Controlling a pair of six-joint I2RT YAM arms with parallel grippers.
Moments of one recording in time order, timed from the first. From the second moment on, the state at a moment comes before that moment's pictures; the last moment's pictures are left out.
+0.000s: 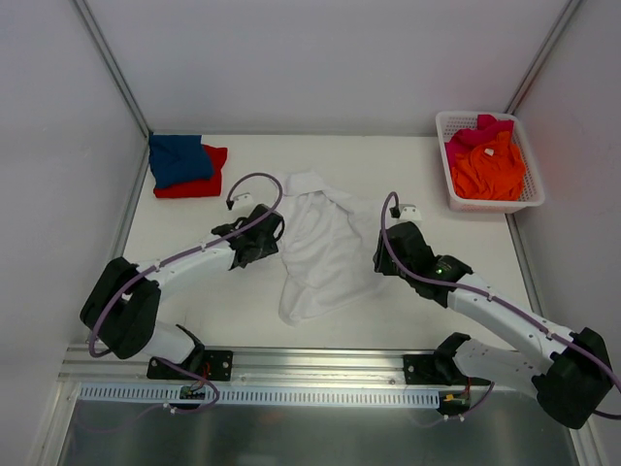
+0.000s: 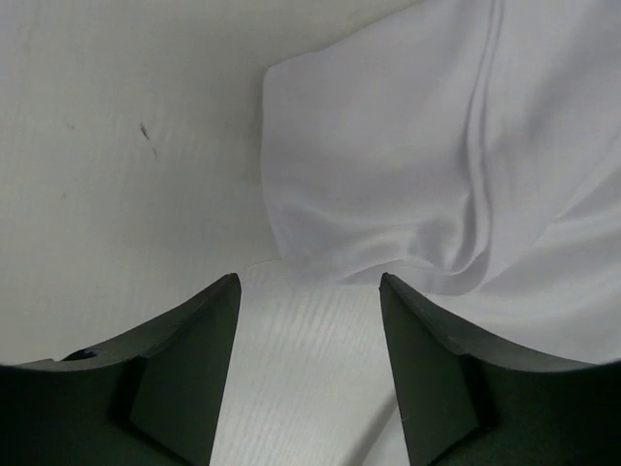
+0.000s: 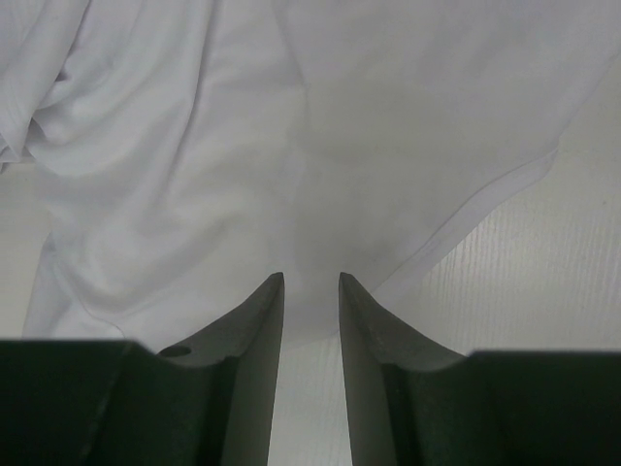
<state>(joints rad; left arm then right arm) -0.64 1.42 0.86 -0.47 -0.51 -0.84 0.73 1.02 0.69 -0.44 0.33 0.57</state>
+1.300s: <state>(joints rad) -0.68 1.68 0.91 -0.38 -0.55 -0.88 0.78 0.93 0.69 -0.47 0.33 0.58</state>
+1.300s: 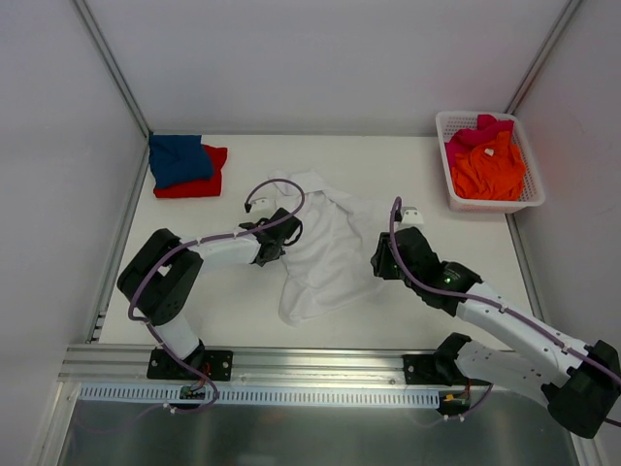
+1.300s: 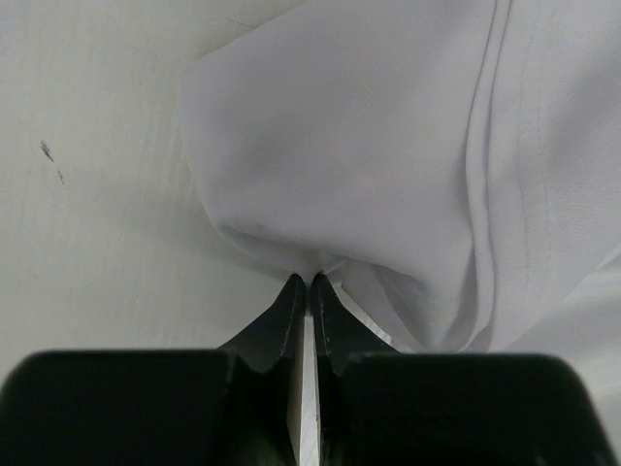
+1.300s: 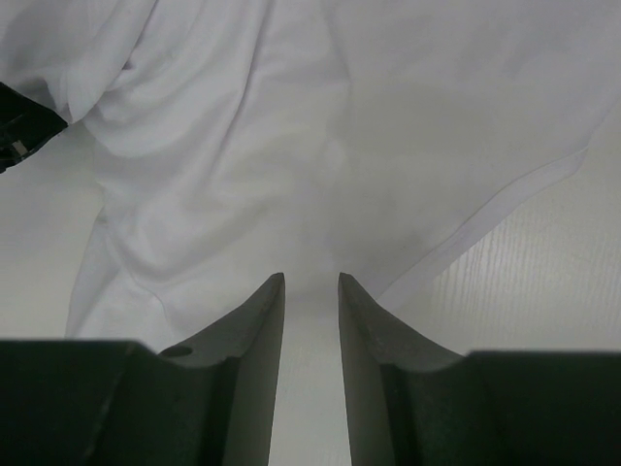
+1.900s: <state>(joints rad) -0.68 1.67 0.89 -0.37 -0.57 -0.88 1.20 1.08 0.65 -0.39 0.32 0.72</state>
